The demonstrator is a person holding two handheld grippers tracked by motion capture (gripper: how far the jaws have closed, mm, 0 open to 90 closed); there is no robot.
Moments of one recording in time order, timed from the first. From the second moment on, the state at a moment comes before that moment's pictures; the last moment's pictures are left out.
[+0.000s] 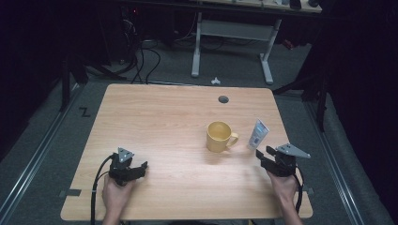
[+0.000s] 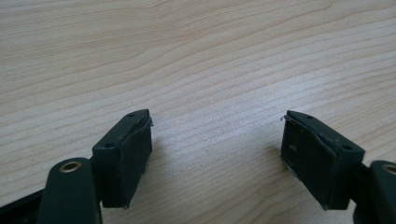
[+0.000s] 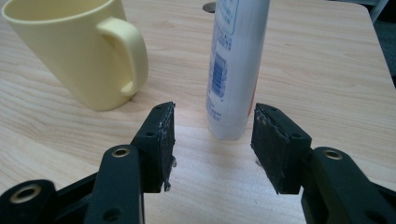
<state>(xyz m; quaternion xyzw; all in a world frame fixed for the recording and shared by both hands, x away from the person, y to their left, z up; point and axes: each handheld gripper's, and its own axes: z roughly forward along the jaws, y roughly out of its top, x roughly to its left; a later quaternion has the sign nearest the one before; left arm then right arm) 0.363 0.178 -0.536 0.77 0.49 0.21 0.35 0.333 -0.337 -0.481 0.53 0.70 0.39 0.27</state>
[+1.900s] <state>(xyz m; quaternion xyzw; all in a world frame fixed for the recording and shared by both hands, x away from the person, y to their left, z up) 0.363 0.178 -0.536 0.77 0.49 0.21 0.35 0.395 -0.340 -0.462 0.54 0.68 0.41 0.26</state>
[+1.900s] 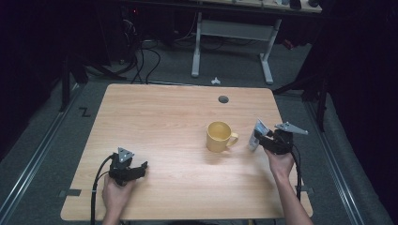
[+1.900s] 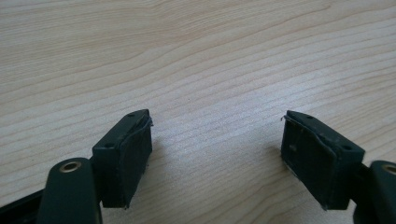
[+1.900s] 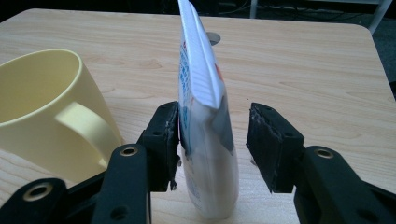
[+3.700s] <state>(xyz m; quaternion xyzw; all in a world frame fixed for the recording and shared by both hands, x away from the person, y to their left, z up) 0.363 0.178 -0.536 0.77 0.49 0.21 0.35 0.399 -0.341 -0.464 0.52 0.70 0.41 0.25</state>
